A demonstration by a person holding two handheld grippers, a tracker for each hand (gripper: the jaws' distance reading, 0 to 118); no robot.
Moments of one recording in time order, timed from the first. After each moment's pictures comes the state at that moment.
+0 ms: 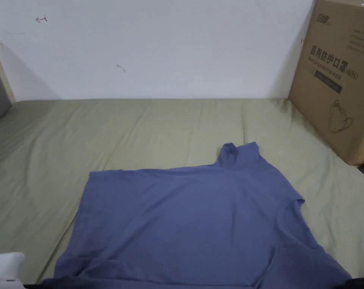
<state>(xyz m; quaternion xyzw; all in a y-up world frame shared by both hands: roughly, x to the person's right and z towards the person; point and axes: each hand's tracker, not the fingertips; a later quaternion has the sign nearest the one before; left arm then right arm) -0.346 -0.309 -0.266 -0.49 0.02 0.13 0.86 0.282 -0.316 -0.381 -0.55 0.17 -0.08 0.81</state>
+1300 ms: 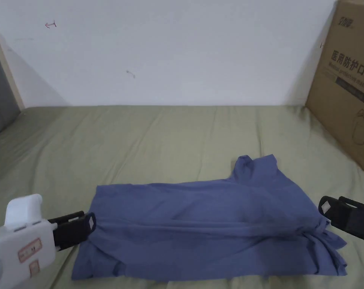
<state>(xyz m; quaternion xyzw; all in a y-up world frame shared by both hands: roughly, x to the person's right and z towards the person) -0.332 -0.270 -0.347 -0.26 0.04 0.13 0.96 0.208 -0.248 -0.426 -0.22 0.14 -0.13 0.96</state>
